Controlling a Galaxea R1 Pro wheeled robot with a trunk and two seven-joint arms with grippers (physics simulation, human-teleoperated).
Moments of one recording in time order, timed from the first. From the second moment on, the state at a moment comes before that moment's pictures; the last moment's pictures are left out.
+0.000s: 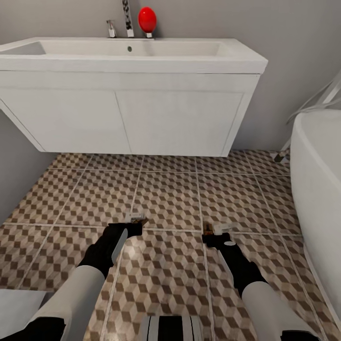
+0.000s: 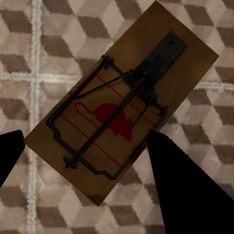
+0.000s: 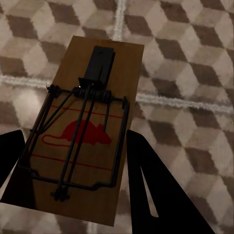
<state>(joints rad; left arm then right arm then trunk) -0.79 -0.11 -0.01 -0.76 0.03 0.62 0.03 -0.72 0.08 -0.04 -0.64 0.18 0.27 -0.02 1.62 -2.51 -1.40</state>
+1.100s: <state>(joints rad) -0.78 -0.11 -0.03 -1.03 0.03 0.62 -0.02 -0.72 0.08 -0.04 -0.64 0.18 0.12 -0.02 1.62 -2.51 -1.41</state>
